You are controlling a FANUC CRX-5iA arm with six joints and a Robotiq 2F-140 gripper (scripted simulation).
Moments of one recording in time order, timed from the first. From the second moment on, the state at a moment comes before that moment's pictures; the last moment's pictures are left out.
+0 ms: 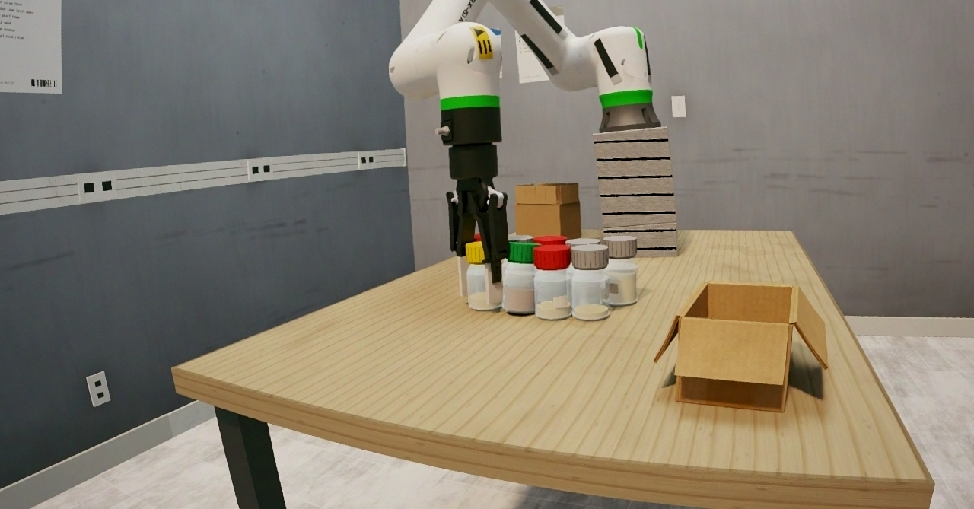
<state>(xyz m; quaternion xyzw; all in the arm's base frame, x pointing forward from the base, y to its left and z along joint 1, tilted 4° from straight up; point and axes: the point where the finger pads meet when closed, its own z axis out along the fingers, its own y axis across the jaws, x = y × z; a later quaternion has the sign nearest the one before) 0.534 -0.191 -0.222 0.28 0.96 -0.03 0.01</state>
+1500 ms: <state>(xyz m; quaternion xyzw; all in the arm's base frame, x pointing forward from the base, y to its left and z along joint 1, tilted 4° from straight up) 0.527 -0.183 -0.176 0.28 0.96 -0.03 0.01</state>
